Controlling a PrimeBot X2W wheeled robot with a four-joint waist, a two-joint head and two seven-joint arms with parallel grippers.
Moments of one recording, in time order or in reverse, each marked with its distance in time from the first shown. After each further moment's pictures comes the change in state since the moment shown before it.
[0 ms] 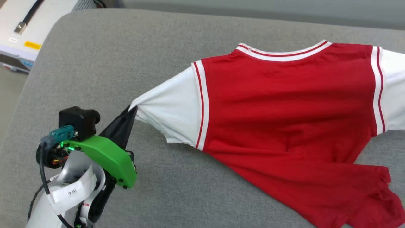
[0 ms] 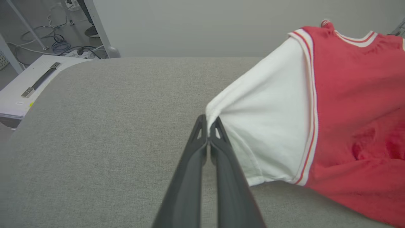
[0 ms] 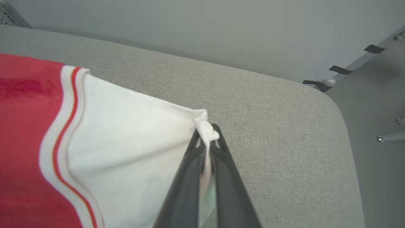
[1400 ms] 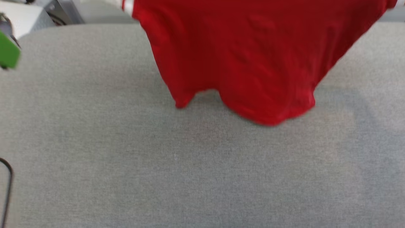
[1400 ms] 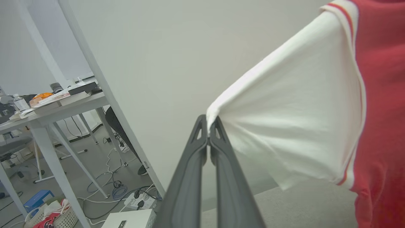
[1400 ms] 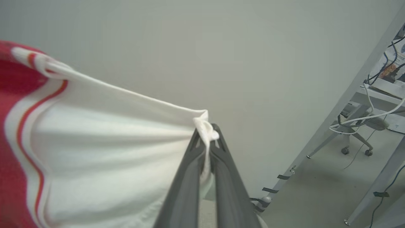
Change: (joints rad) left arm -0.576 0.273 0.161 0.081 -0.013 -0.117 0.001; right arm -0.357 -0.063 0.018 -0.162 0.030 0.002 -0.145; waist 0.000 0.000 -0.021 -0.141
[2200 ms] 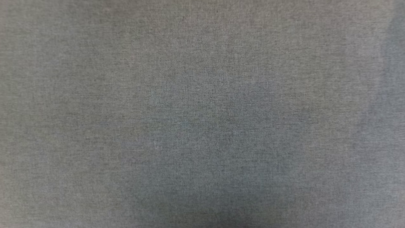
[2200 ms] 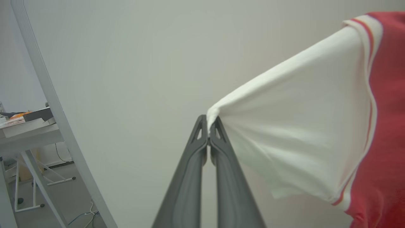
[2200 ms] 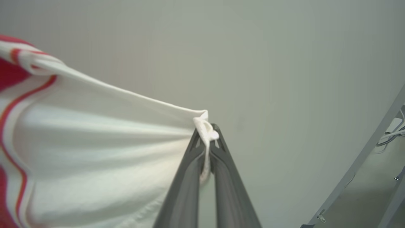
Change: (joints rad) left arm -0.961 -0.039 -0.231 0.698 0.063 -0.050 -0.367; right arm -0.815 0.235 -0.030 0.637 -0.394 0.002 -0.398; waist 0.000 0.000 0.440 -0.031
